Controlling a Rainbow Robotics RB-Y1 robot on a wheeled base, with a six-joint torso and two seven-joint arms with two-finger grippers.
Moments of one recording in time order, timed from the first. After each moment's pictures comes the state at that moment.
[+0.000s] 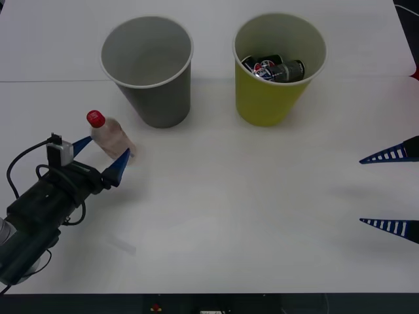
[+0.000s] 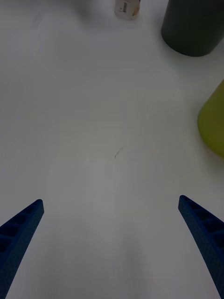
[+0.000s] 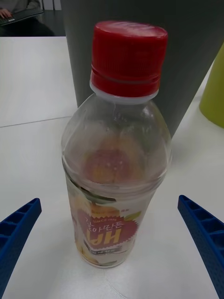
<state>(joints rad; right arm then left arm) 0.26 -1.13 -0.26 -2.01 1.31 -1.13 -0.09 0.10 0.56 -0.12 -1.63 -0.92 -0.28 -0.15</state>
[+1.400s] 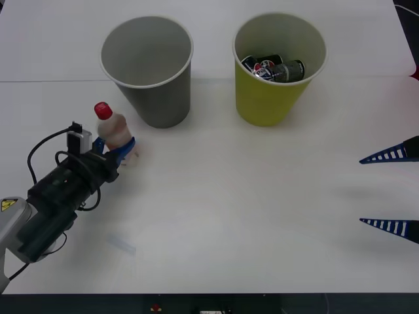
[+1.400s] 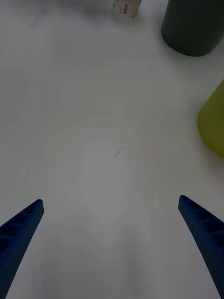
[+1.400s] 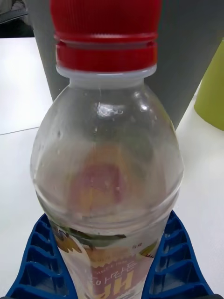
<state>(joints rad) 0.26 -1.13 -0.26 -2.01 1.31 -1.13 -0.09 -0.03 0.53 -0.15 -1.51 -0.97 -0.33 -0.14</state>
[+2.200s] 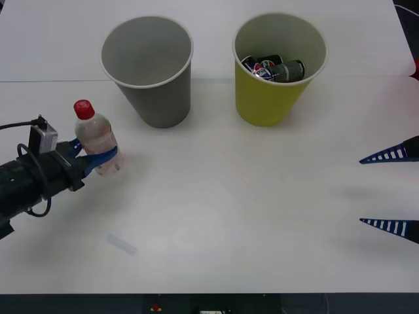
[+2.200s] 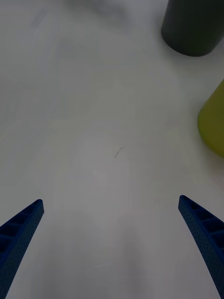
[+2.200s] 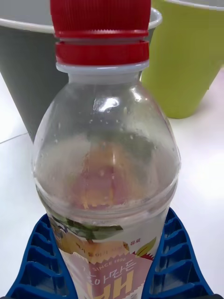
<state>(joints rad) 0.26 -1.13 -0.26 -2.01 1.31 -1.13 -0.09 0.06 0.56 0.18 -1.72 -1.40 -0.85 0.30</state>
